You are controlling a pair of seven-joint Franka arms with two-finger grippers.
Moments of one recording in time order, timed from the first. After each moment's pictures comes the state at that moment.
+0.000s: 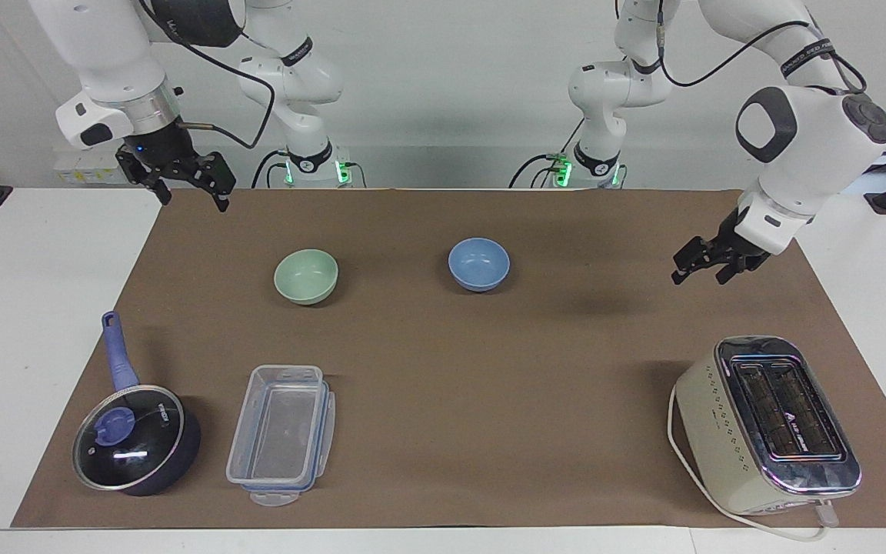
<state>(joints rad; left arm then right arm) 0.03 0.06 -0.01 -1.80 -0.13 1.88 0.02 -0.07 -0.03 0.04 -1.60 -0.03 1.55 0.11</state>
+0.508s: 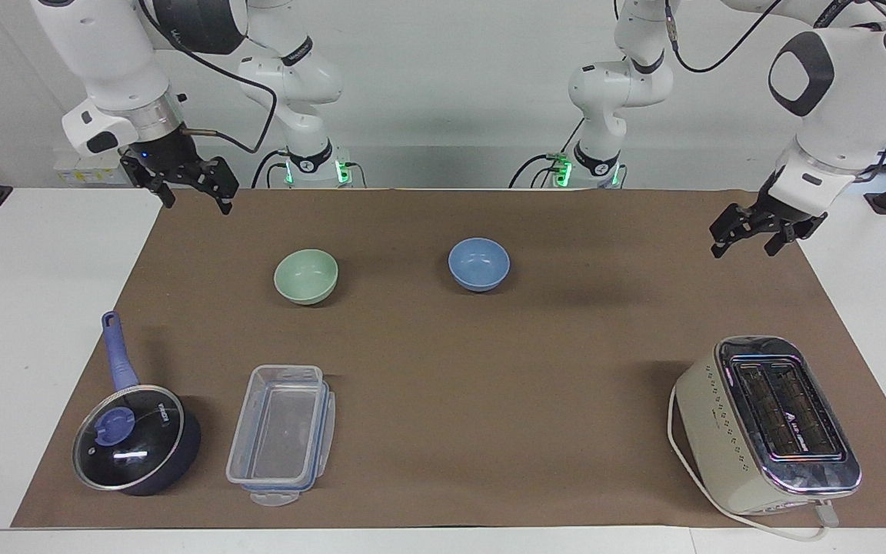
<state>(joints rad) 0.03 0.06 -0.02 -1.60 -0.02 1.66 0.02 -0.07 -0.03 0.04 -1.65 -0.03 1.59 0.11</state>
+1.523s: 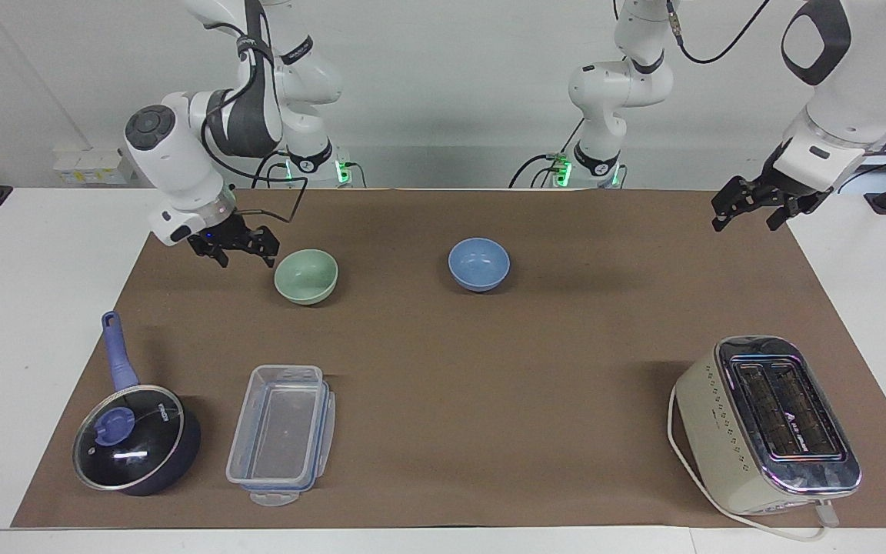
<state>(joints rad) 0.03 0.06 -0.03 -1.53 -0.02 1.53 0.02 -0.09 -0.07 0.04 -2.21 0.07 2.07 -0.05</state>
